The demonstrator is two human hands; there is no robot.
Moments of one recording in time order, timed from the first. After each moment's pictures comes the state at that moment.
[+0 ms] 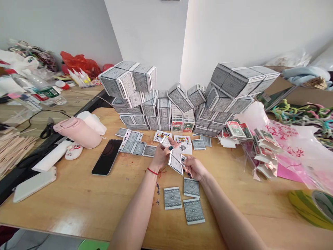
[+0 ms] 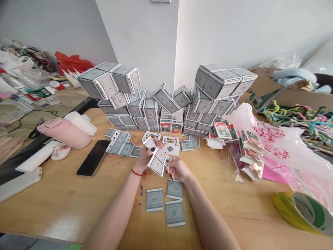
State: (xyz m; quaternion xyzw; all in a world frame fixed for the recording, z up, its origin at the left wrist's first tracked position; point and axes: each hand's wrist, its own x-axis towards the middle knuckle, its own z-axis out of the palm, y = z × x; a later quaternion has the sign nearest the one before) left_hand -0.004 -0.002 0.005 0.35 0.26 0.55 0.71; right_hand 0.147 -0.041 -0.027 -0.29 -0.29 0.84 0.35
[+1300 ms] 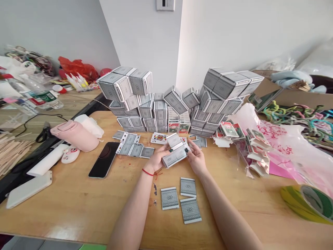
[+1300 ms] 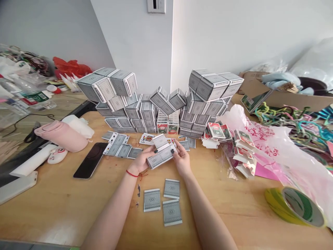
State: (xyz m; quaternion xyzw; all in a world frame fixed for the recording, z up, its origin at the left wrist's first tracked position) left_hand -0.019 -0.006 0.006 0.34 0.25 0.38 0.82; right_hand 0.154 -0.033 -0.012 -0.40 -0.34 0.57 0.63
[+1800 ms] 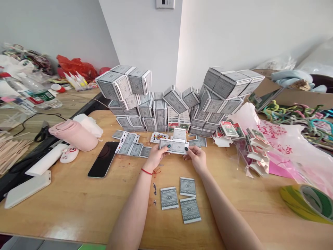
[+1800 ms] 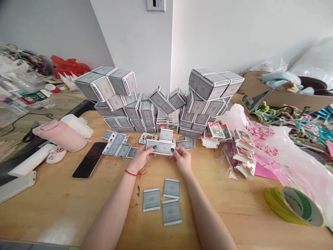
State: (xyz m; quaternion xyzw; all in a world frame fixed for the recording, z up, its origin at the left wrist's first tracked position) left_hand -0.017 0.006 -0.005 0.34 0.39 0.48 0.71; right_hand 0.163 -0.032 -0.013 -0.50 -0.38 0.50 0.60
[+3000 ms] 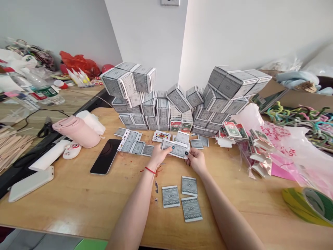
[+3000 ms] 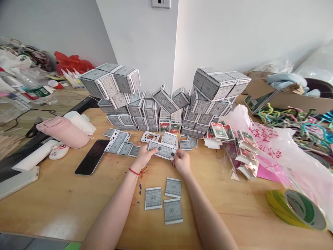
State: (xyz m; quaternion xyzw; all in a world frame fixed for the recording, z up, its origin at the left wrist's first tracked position) left_hand -0.018 0.005 -0.014 0.52 0.50 0.45 0.53; right_hand 0.156 -0.036 -0.016 -0.56 -0.45 0.48 0.51
